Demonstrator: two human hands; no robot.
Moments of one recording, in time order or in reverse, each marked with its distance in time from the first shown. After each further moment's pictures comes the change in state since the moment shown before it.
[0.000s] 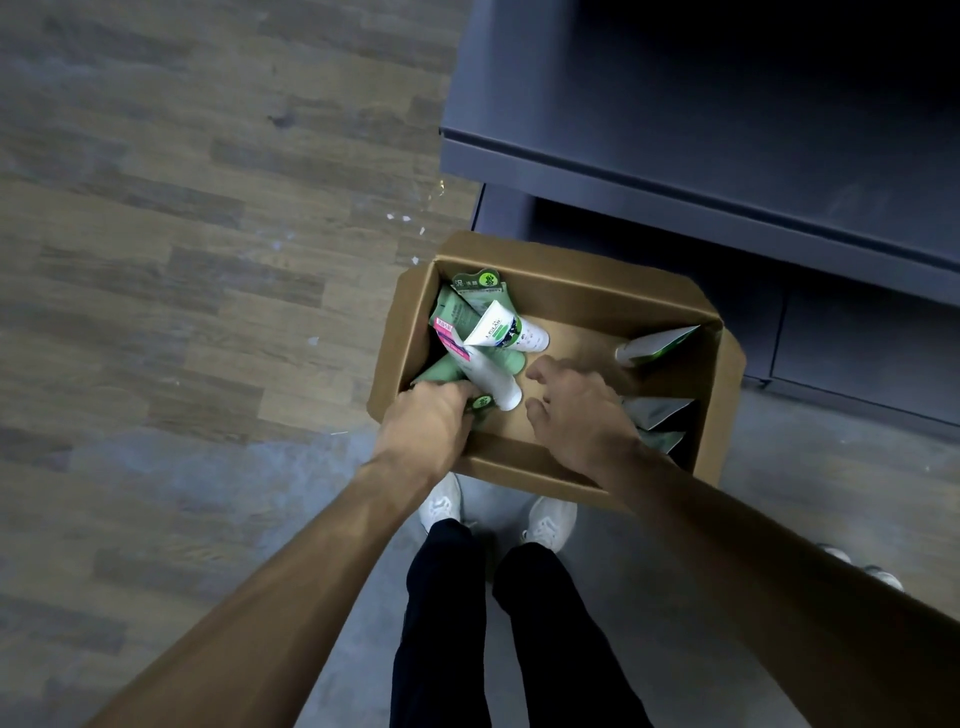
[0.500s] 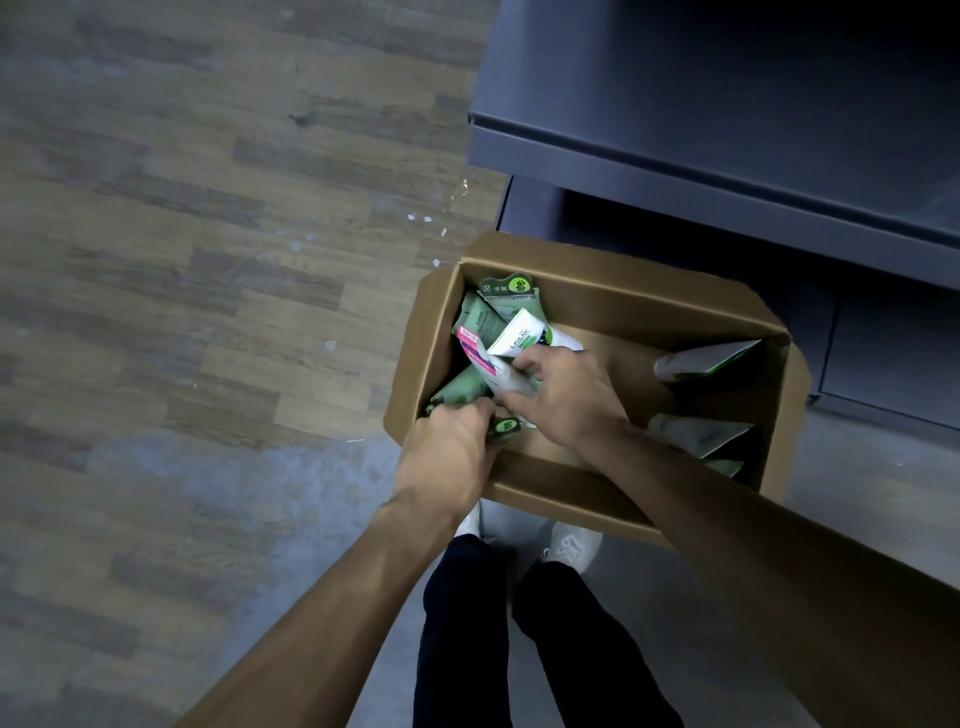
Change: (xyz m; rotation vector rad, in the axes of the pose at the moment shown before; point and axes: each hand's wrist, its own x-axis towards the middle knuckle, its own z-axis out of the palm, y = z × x) left_hand 0.008 -0.008 0.023 -0.146 0.053 -0.041; right_hand 0.067 -0.004 0.037 0.175 0.044 -0.009
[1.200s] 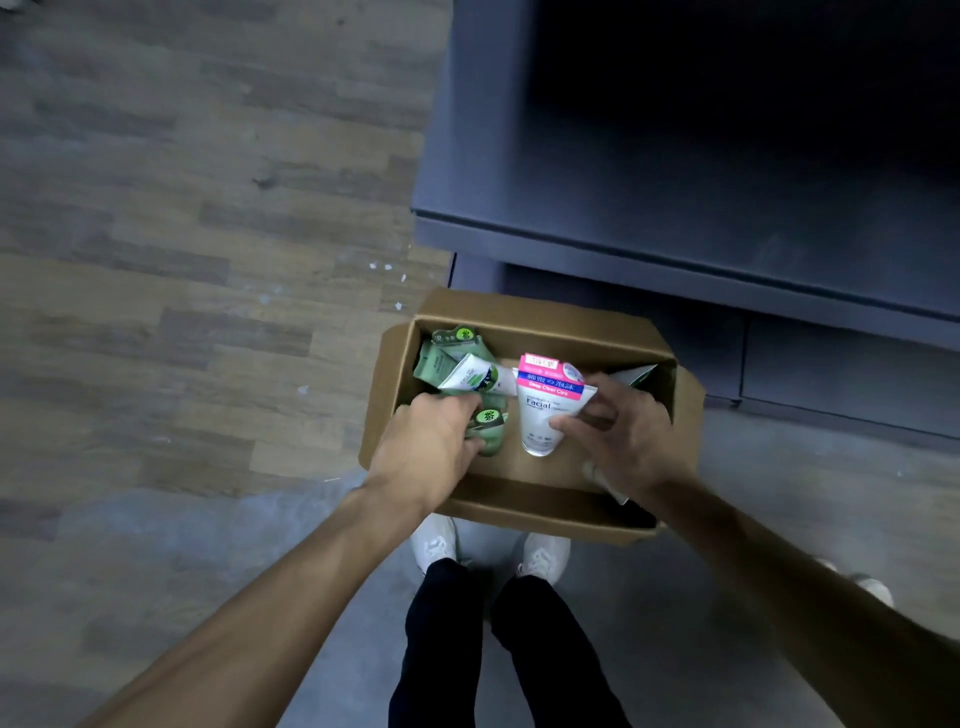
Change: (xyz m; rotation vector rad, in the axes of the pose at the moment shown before) left_hand -0.007 0.045 -0.065 0.108 -0.030 0.151; right_hand -0.089 0.018 -0.101 0.382 0.140 0.127
